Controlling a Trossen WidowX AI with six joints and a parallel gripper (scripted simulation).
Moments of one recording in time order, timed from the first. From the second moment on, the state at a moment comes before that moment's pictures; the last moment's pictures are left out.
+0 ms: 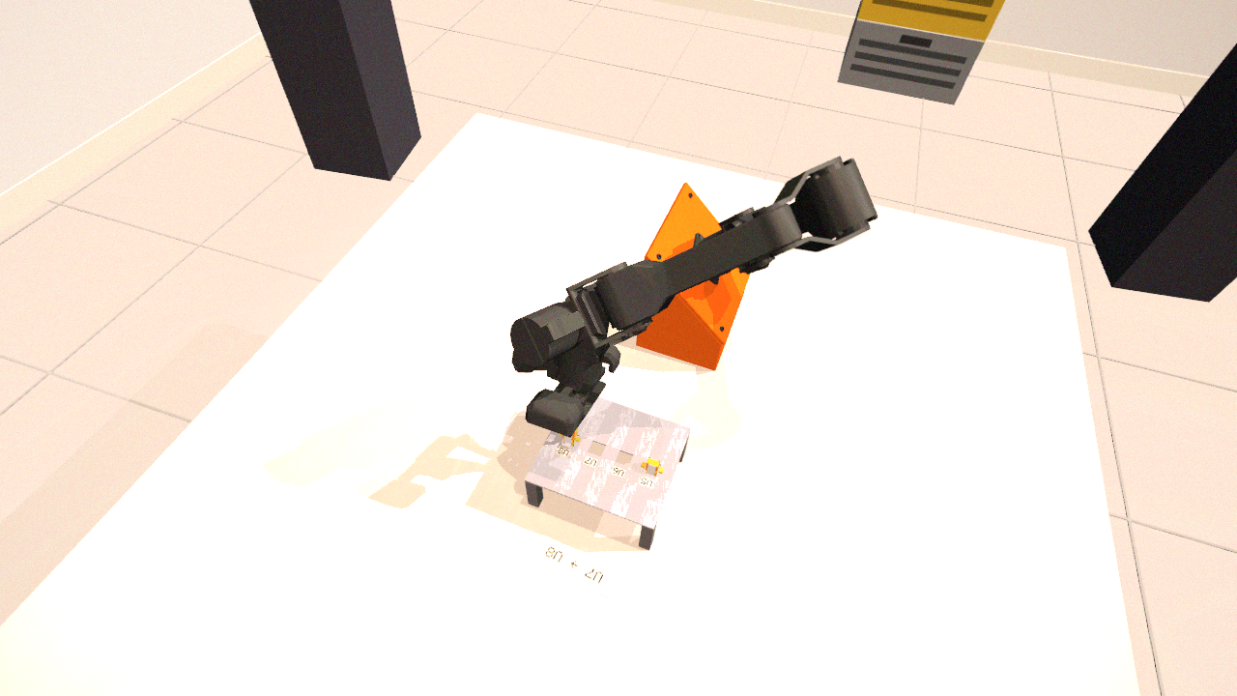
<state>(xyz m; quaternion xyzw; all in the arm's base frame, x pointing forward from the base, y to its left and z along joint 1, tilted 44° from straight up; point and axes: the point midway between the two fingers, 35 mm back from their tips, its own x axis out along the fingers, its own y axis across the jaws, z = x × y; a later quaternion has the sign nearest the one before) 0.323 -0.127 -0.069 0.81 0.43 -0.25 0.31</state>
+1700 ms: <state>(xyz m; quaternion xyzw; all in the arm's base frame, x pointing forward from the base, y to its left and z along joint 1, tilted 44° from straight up) 0.319 -0.124 -0.071 0.82 0.41 -0.25 0.31</state>
